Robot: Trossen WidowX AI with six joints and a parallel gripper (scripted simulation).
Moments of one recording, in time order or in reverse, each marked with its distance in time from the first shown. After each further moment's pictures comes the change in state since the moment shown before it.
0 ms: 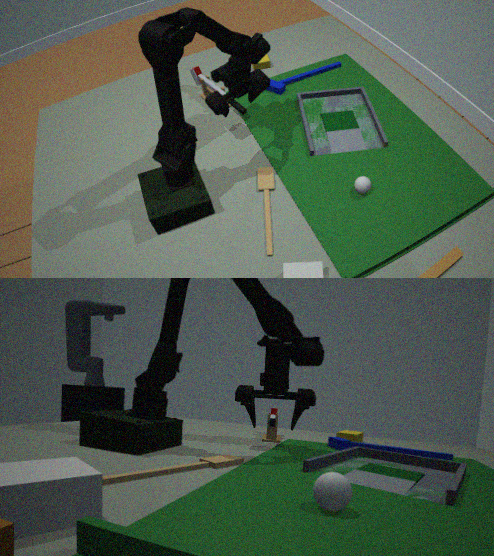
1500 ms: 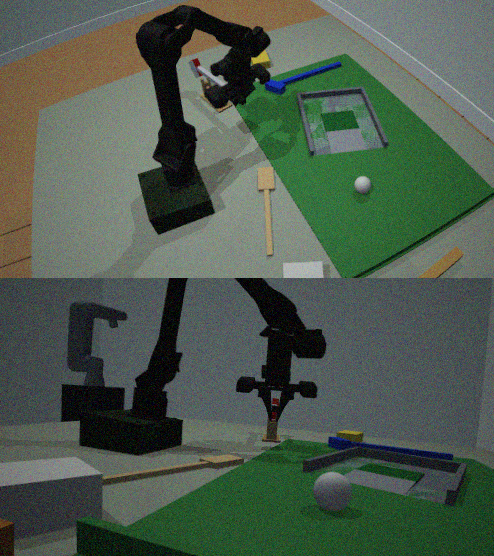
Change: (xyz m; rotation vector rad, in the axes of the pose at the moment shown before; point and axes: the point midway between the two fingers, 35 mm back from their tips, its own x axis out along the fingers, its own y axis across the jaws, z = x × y) arm -0.020 -0.001 0.005 0.003 0.012 0.017
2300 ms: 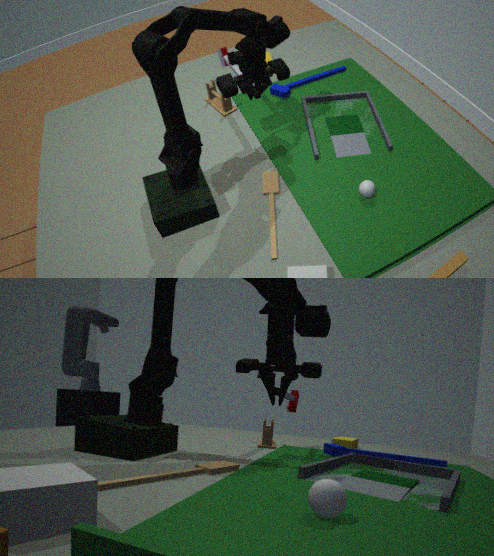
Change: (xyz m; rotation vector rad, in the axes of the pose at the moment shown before) arm -0.066 -0.011 -0.030 0.229 0.028 -0.045
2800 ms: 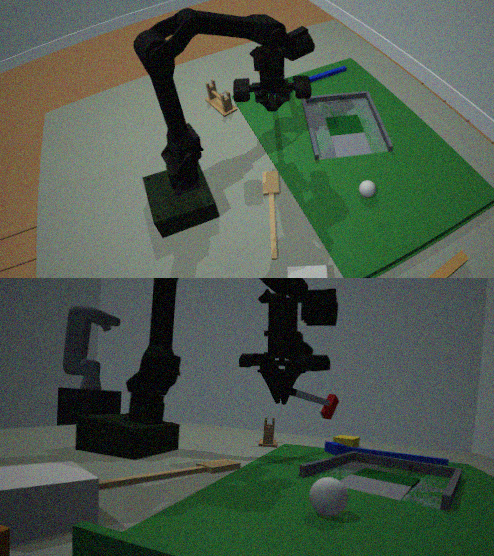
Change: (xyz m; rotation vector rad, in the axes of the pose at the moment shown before) arm -0.018 -0.021 -0.070 0.390 0.047 -0.052
